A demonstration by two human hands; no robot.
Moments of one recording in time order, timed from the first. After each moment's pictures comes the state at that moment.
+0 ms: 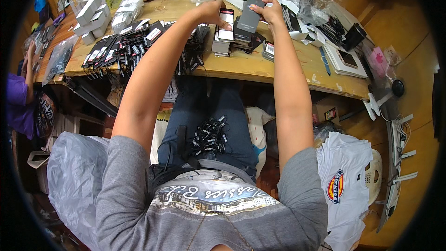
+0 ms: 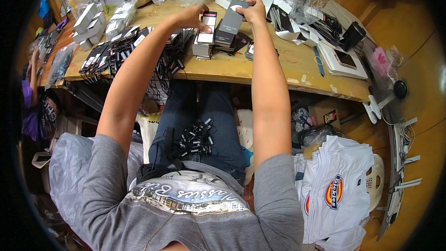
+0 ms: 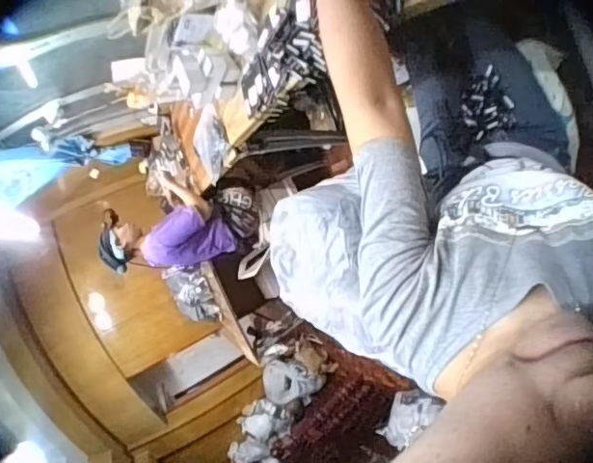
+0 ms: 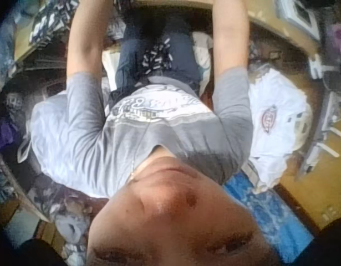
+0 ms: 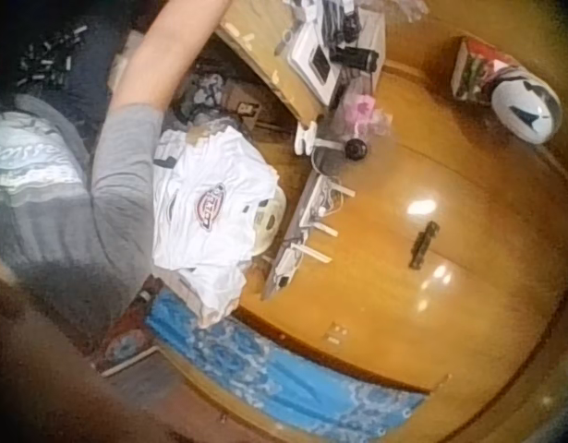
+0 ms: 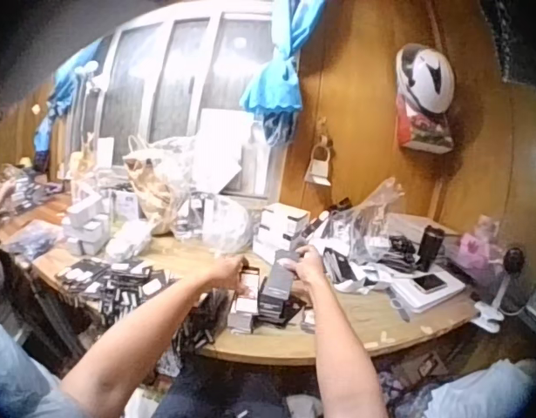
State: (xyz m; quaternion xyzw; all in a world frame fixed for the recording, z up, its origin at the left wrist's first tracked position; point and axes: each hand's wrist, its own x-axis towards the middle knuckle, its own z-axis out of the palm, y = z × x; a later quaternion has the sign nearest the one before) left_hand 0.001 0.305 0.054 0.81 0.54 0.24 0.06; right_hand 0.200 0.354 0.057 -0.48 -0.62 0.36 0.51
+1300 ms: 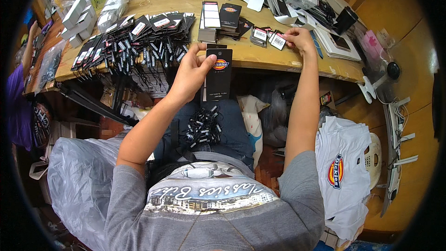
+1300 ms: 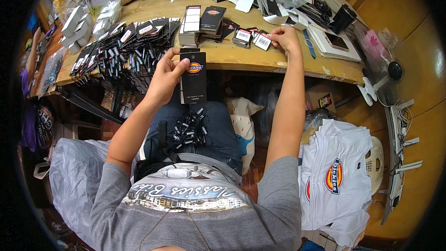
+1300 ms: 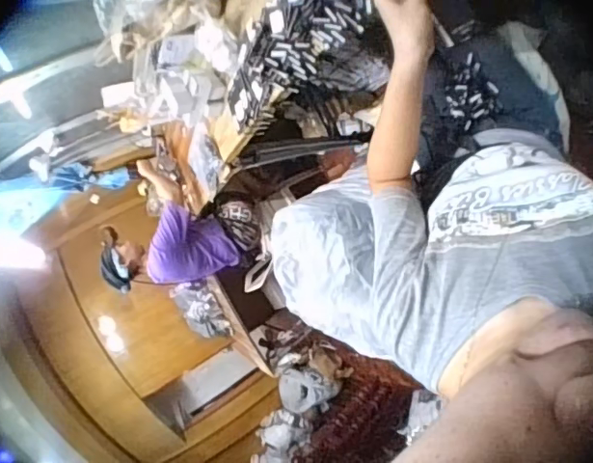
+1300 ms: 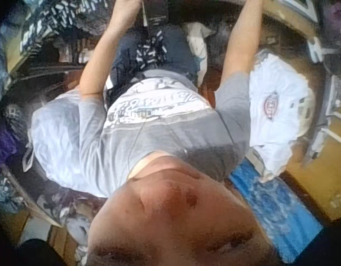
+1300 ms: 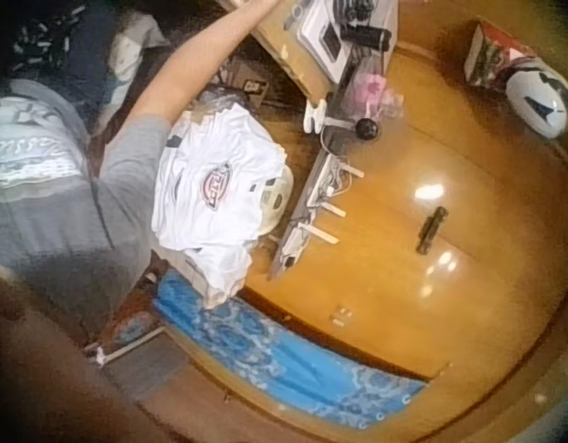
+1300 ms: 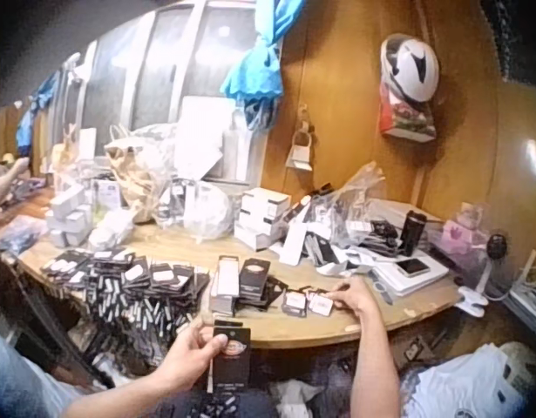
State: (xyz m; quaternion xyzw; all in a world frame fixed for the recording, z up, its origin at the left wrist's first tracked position) left_hand 0.062 0.114 0.008 0.47 0.35 0.58 0.56; right_hand 0.345 0.278 0.029 -0.58 -0.61 0.37 0.40
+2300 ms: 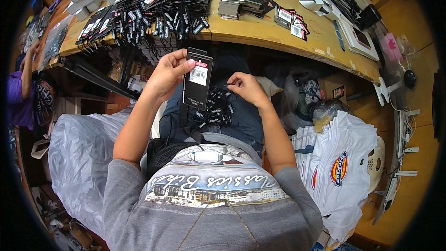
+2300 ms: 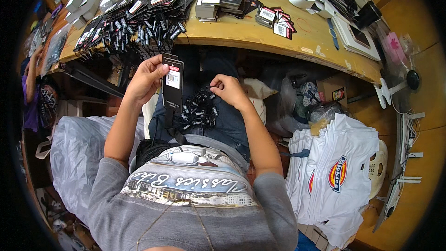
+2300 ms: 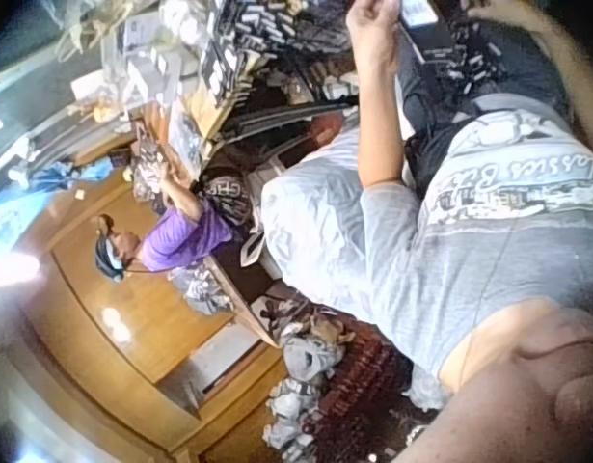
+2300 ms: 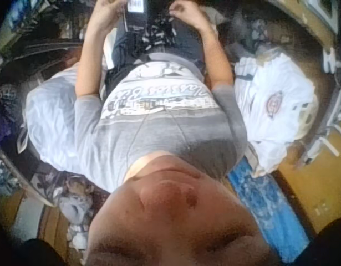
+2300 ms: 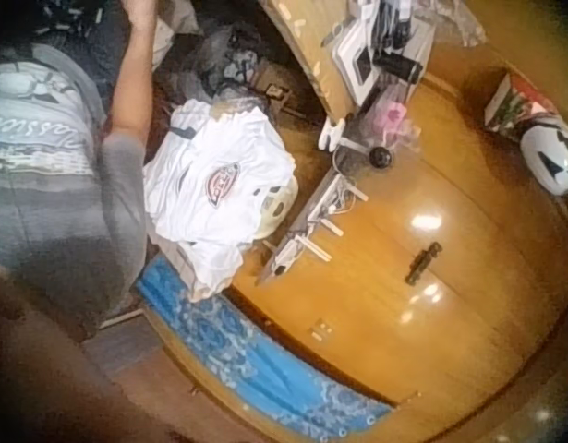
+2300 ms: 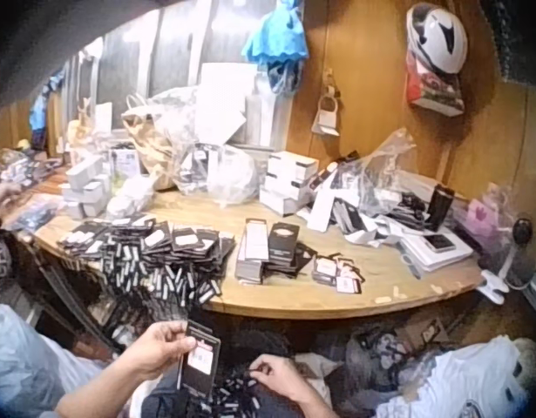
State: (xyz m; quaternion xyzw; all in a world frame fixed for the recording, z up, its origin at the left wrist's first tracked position) left_hand -0.009 0.068 -0.030 0.39 0.38 0.53 0.65; right_hand 0.214 0.122 -0.114 -0.39 -0.73 0.50 0.24
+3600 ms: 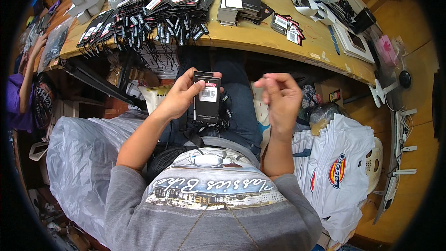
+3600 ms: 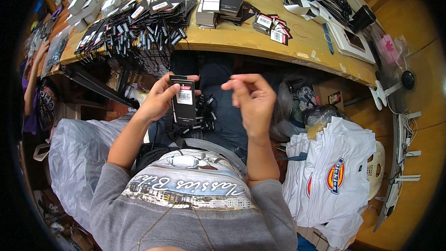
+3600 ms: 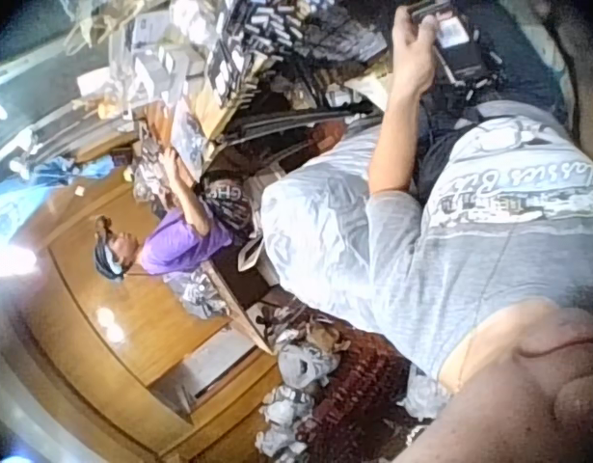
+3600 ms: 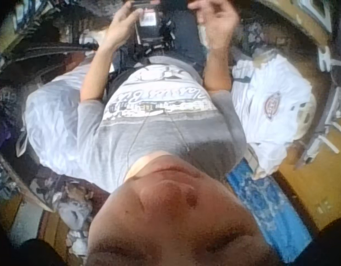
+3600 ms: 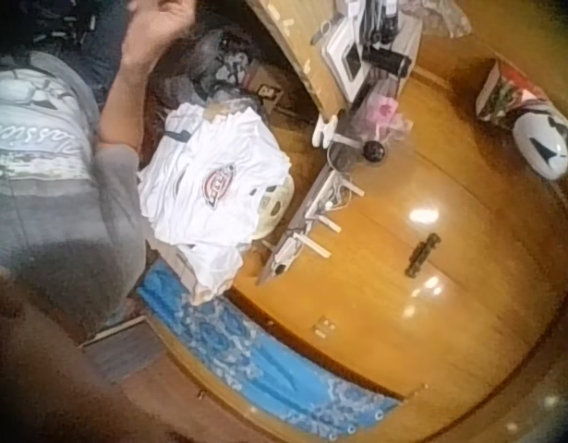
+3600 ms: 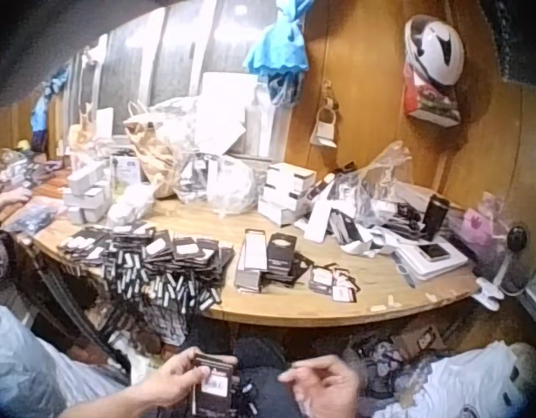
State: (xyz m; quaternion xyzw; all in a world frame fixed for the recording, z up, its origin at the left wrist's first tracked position) left_hand 0.021 0.043 -0.034 0.37 0.32 0.53 0.69; right_hand 0.224 0.062 -0.003 -0.32 -0.54 0.50 0.60
